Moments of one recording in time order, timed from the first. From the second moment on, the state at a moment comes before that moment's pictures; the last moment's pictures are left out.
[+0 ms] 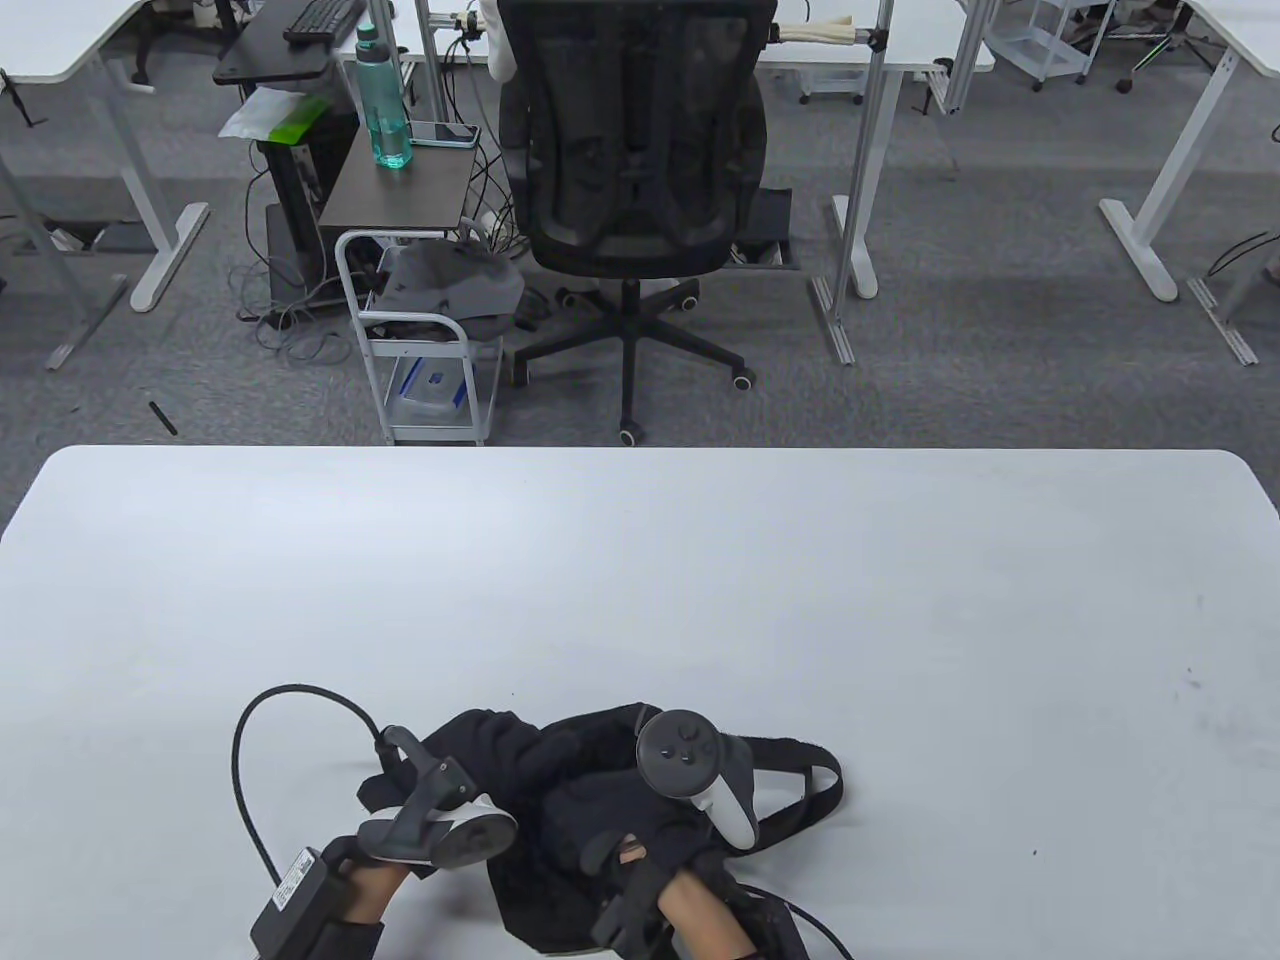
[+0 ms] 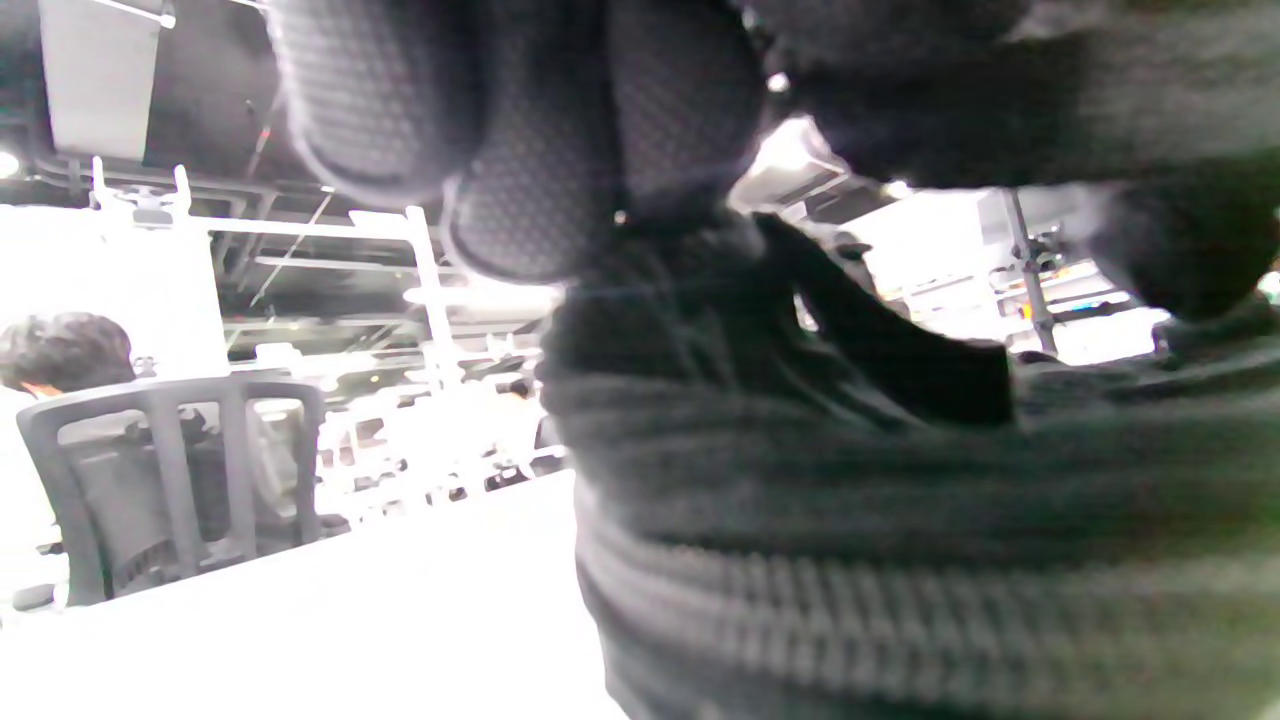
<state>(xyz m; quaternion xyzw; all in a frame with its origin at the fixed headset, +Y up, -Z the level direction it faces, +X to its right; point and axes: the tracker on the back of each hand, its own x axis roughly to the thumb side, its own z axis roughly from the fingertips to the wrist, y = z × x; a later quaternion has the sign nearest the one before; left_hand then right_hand) -0.185 -0.745 -0.313 0.20 -0.37 -0.05 0.90 0.000 -0.766 -0.324 0.17 0.15 0.85 0.48</state>
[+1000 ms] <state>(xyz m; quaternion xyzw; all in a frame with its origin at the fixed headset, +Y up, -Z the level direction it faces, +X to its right) -0.179 -0.778 -0.331 -0.05 -0.21 -0.03 0.98 0.004 -0.800 -0.333 0.13 0.28 0.77 0.56</state>
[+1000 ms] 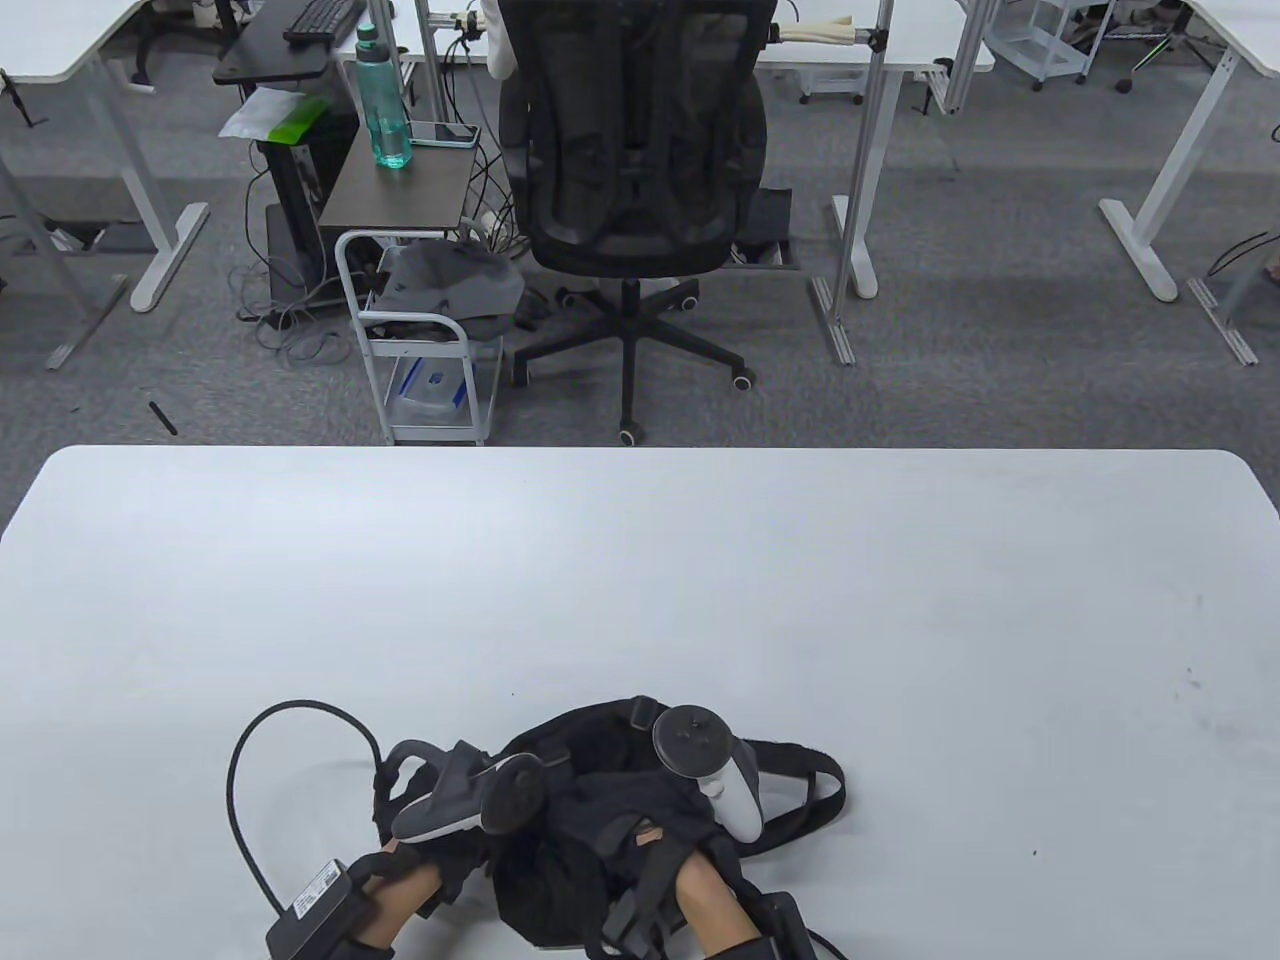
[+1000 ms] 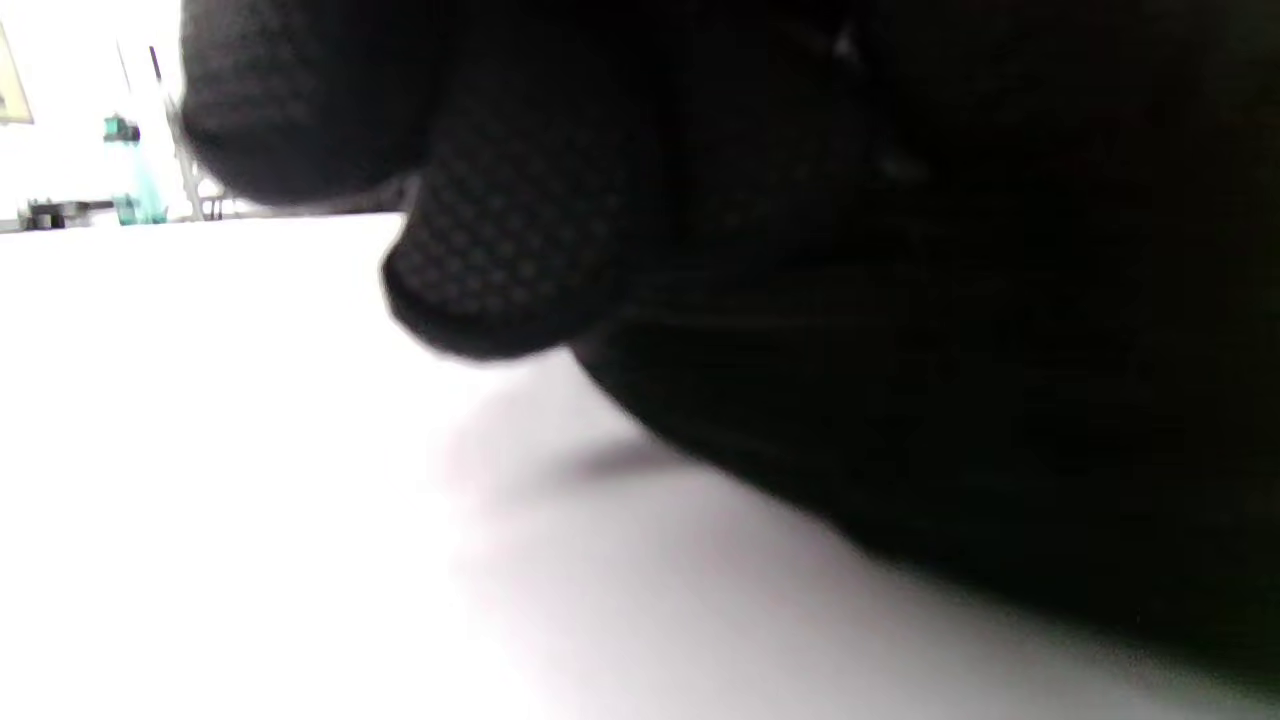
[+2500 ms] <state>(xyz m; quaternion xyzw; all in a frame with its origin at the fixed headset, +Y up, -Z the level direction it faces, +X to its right) -0.180 -0.783 -0.332 -0.14 -0.21 0.00 0.97 0.032 -0.767 -0.325 0.14 0.22 0.56 0.79</state>
